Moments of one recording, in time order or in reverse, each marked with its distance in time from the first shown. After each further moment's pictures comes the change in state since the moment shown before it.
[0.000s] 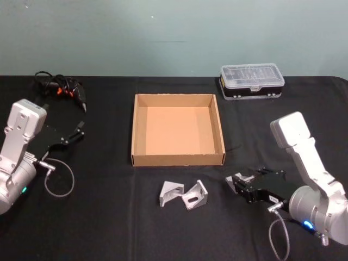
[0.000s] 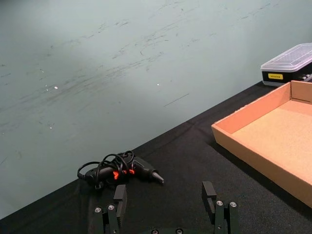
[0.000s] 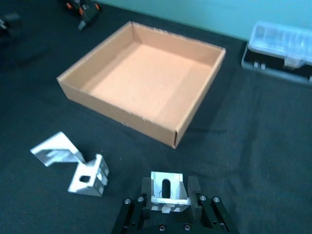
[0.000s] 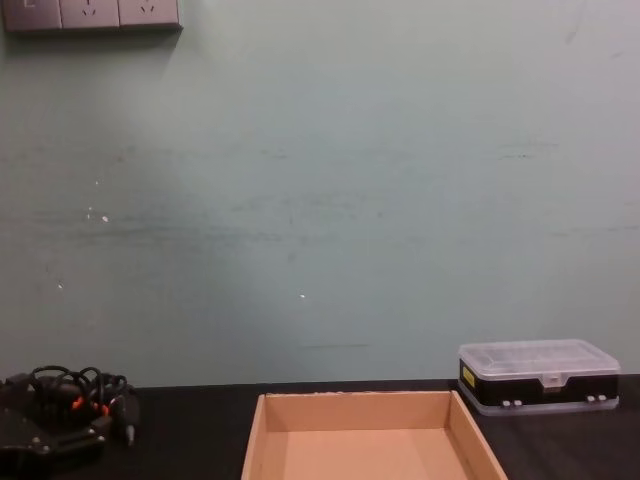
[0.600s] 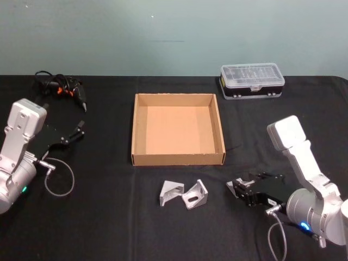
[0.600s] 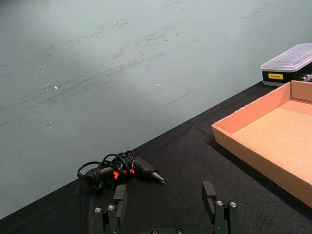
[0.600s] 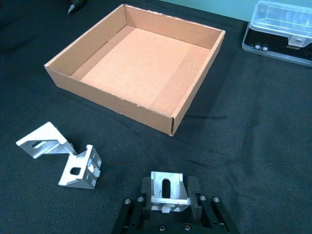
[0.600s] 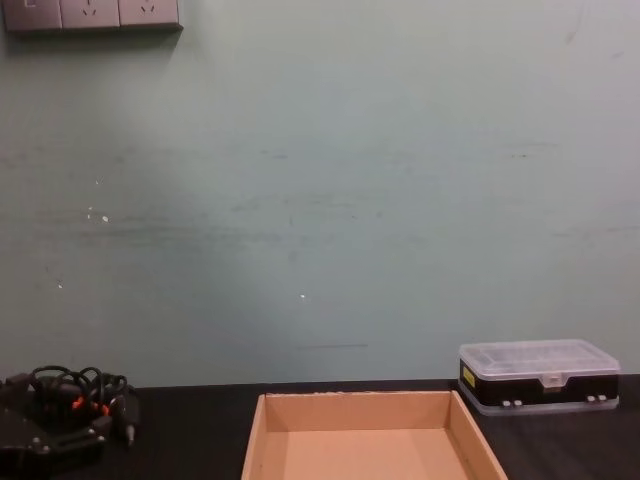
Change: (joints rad) left arm 0.000 0.000 0.000 0.000 0.000 0.000 0.000; right arm 0.016 -0.008 -0.019 0.036 0.010 0.025 -0.023
